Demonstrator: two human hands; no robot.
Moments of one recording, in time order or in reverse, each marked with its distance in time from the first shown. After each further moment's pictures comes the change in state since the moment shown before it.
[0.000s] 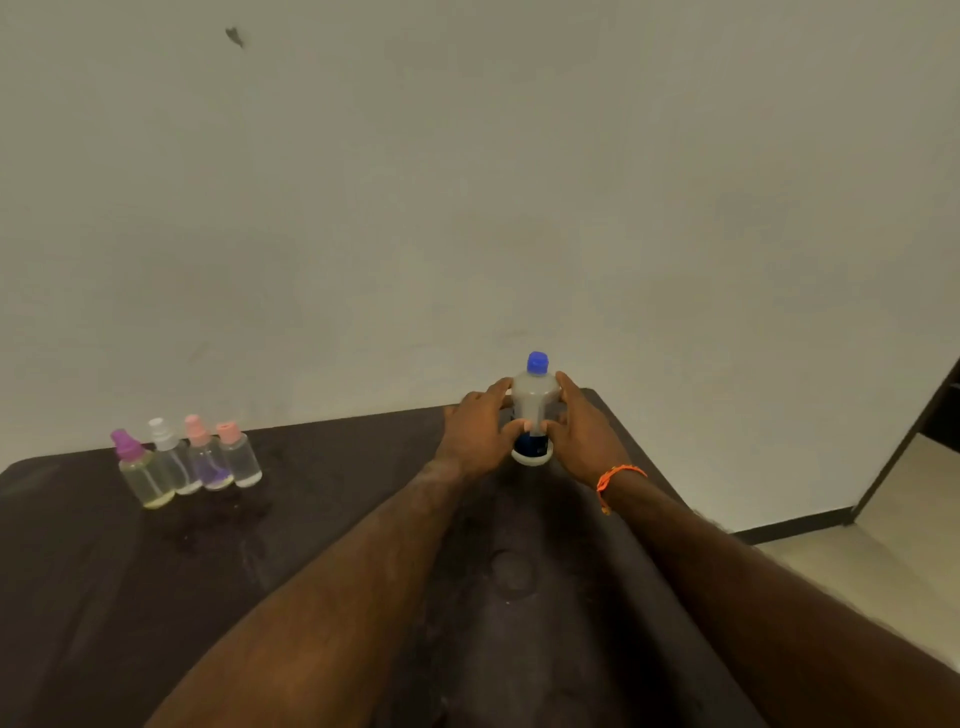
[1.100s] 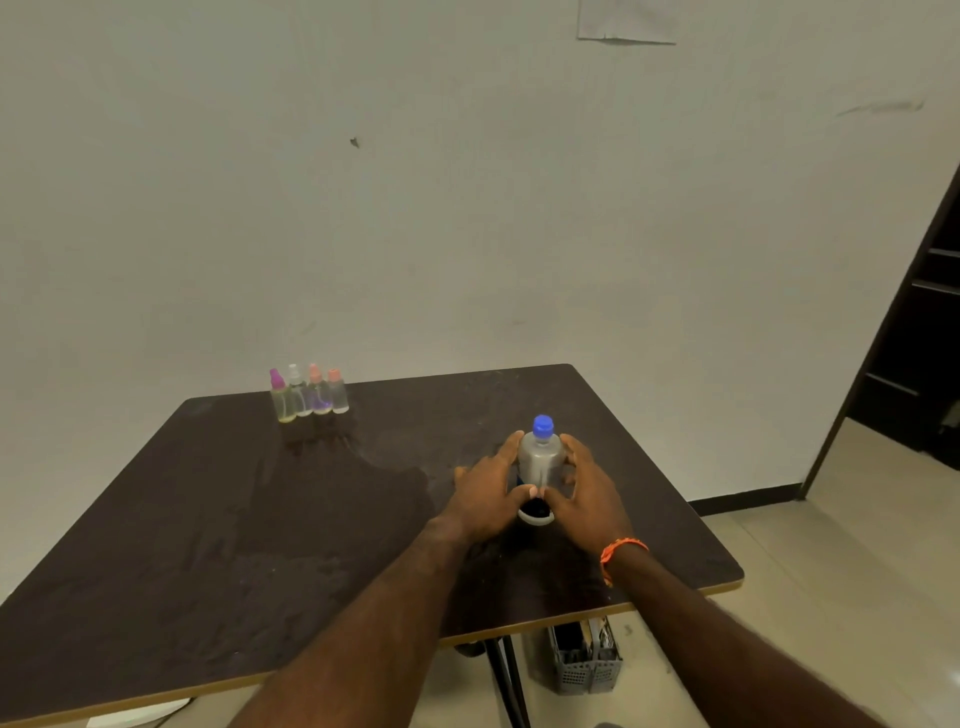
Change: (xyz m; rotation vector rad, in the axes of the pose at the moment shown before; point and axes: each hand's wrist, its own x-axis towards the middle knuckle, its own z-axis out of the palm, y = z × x) left_hand -0.297 0.125 -0.048 0.033 -0.161 -0.031; right_hand -0.305 -0.031 -0.026 0.084 0.061 -0.029
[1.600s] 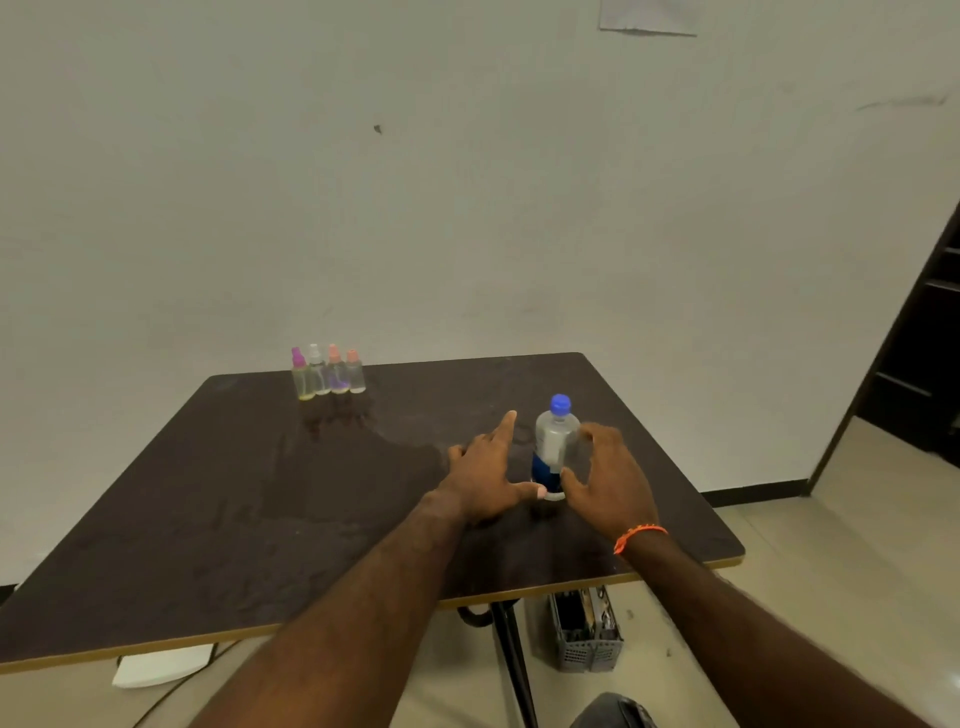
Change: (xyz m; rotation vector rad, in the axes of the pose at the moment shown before) left_hand -0.034 0.013 -0.028 0.114 -0.122 -0.102; right_hand -0.021 -0.005 -0.015 -0.296 0.109 -0.150
